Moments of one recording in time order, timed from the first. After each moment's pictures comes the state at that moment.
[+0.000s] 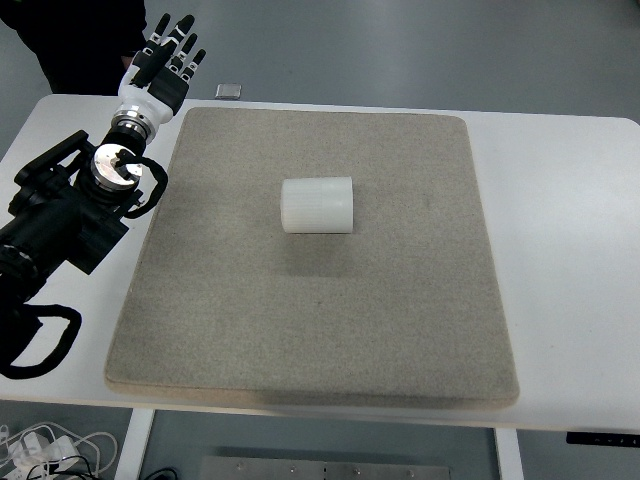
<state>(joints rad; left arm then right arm) -1.03 0.12 -0.67 -0.30 -0.39 -0.26 -0.25 0.02 0.00 0.00 0.18 0.00 -0.01 -0.03</state>
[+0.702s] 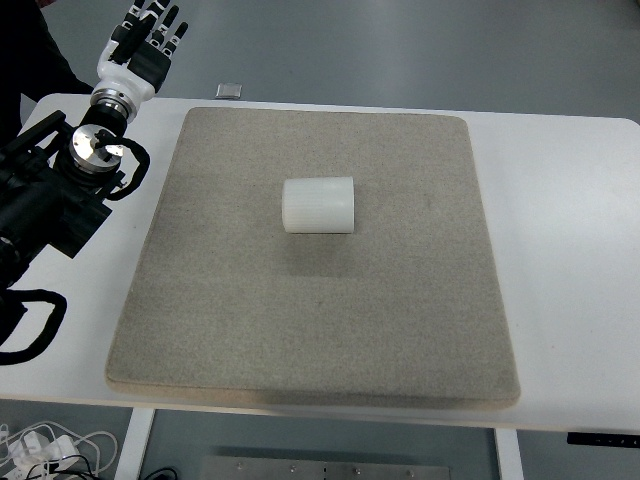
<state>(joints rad) -1.08 0.17 -0.67 -0.30 -0.39 -0.30 -0.25 0.02 0.00 0.00 0.18 0.00 -0.01 -0.03</state>
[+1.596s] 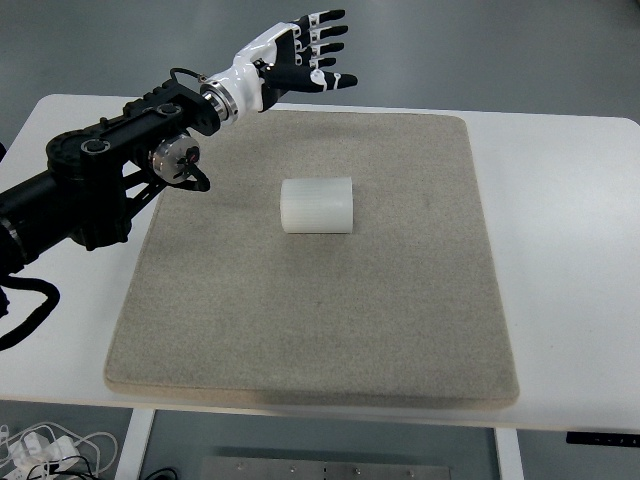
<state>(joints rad) -1.16 0.21 -0.35 -0.75 0.34 -0.13 -0.23 0.02 0.00 0.00 0.18 0.00 -0.01 -0.03</state>
